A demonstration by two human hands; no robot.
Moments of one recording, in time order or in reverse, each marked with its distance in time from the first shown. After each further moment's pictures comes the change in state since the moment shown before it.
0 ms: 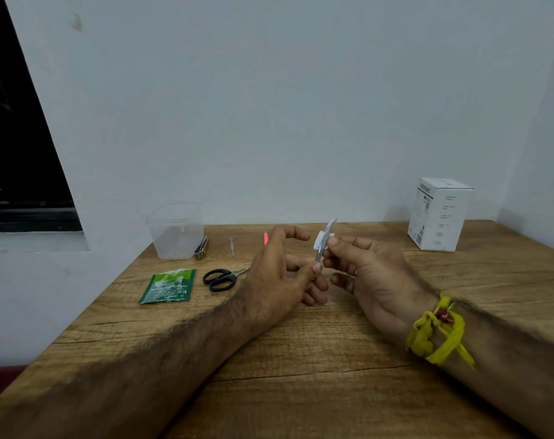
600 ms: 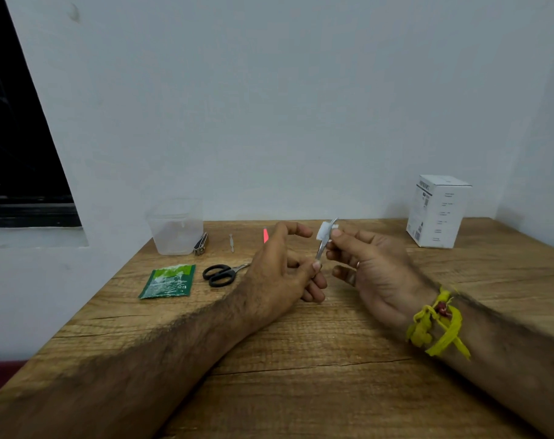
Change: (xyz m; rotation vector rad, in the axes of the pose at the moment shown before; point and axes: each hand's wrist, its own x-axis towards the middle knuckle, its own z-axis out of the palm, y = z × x) left_hand -0.001 0.001 0.002 0.028 -0.020 -0.010; right_hand 0.002 -0.010 -0.001 0.061 0.010 -0.025
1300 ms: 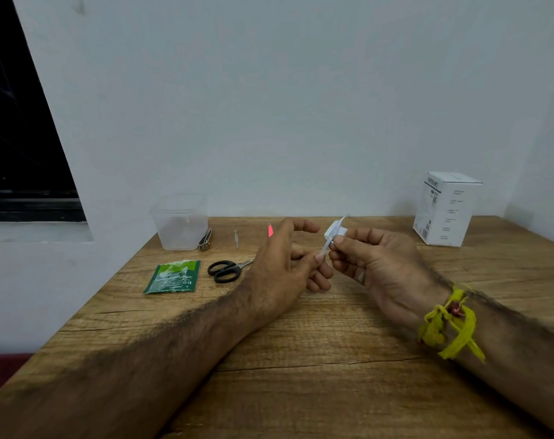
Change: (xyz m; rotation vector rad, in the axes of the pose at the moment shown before) left_hand 0.005 -0.007 -0.004 -0.012 0.023 0.027; right_hand 0.002 0.008 -0.005 -0.008 0.007 0.019
